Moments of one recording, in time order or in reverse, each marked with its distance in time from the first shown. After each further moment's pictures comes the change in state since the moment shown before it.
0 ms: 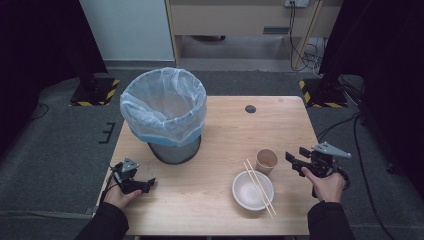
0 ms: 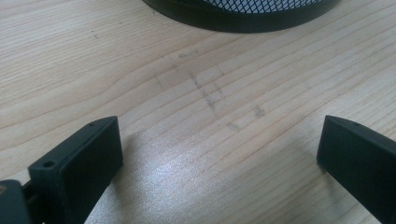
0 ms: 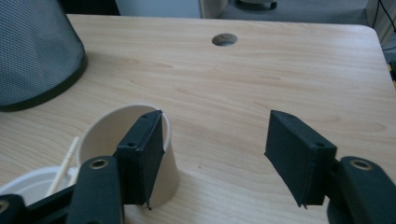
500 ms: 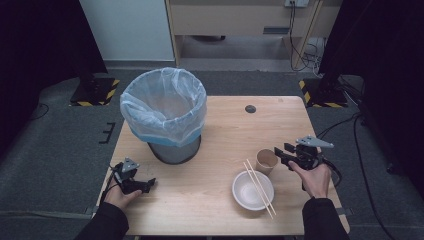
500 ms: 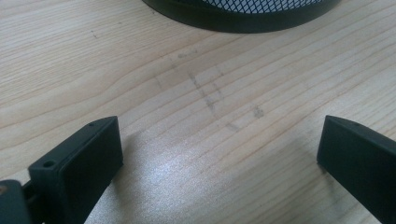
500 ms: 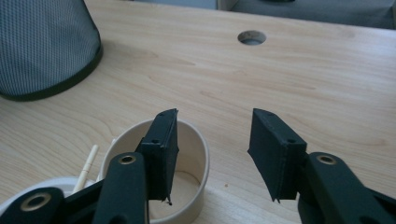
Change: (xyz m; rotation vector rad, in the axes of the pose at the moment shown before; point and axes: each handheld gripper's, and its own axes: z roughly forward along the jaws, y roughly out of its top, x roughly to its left) left arm -0.001 0.000 0.000 0.000 0.001 -0.001; right arm 0.023 0.015 0.028 0.058 0.040 -0.067
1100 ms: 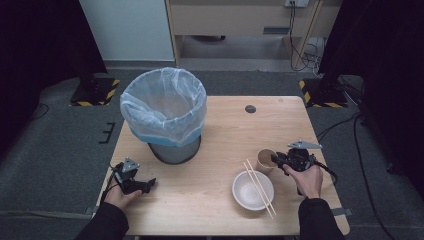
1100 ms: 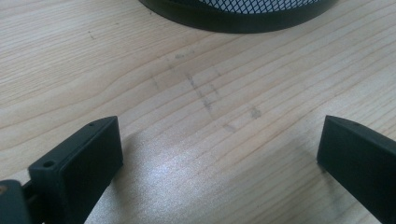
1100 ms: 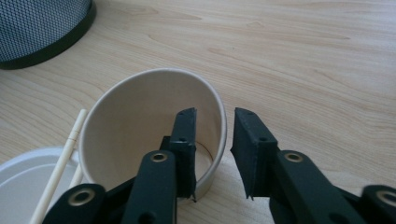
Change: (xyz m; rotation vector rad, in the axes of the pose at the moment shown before) left arm -0.001 0.000 0.000 -0.001 -0.003 0.005; right arm 0.000 -0.021 0.023 0.126 0.032 0.041
